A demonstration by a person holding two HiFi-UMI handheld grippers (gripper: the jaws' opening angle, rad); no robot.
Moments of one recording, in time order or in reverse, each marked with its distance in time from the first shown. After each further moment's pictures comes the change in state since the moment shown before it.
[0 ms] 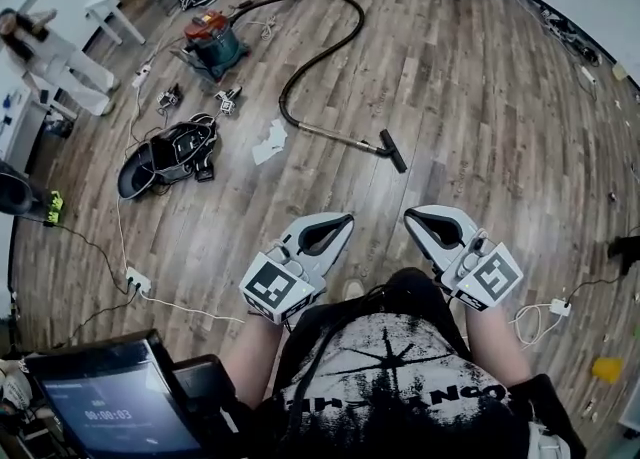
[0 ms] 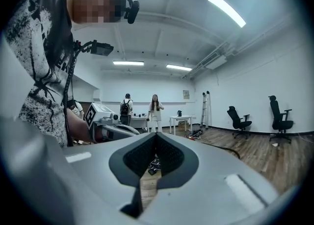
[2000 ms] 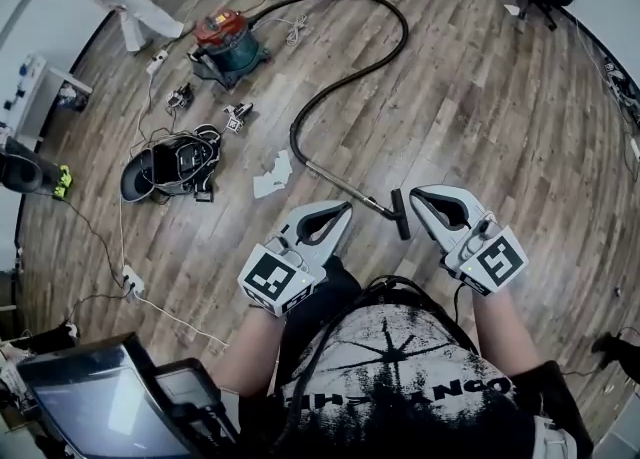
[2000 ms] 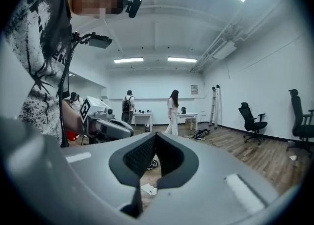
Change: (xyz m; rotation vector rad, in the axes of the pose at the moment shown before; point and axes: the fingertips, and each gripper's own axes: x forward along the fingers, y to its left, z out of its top) left arm 0.282 0.326 0.073 -0.053 -0.002 0.232; right arm 0.189 -0.429 0.007 -0.026 0.050 0.177
